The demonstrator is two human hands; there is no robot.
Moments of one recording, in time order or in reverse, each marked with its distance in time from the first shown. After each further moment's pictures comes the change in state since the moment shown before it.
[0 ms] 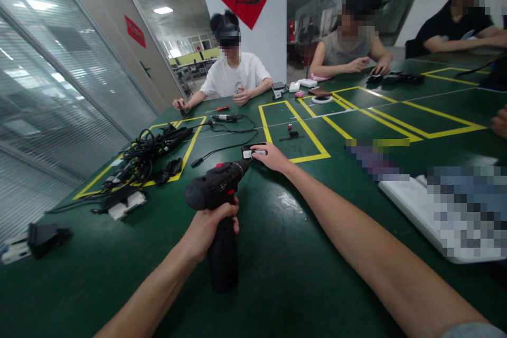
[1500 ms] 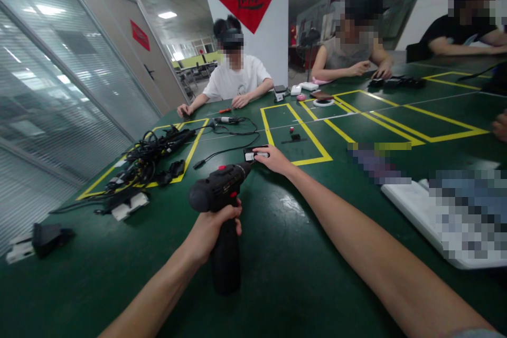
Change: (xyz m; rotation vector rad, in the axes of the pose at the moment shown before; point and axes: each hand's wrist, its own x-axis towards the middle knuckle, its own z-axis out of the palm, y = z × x) left_hand 0.001 -0.004 -0.002 -0.023 -0.012 0.033; right_hand 0.002 0.005 0.001 0.010 -0.006 -0.009
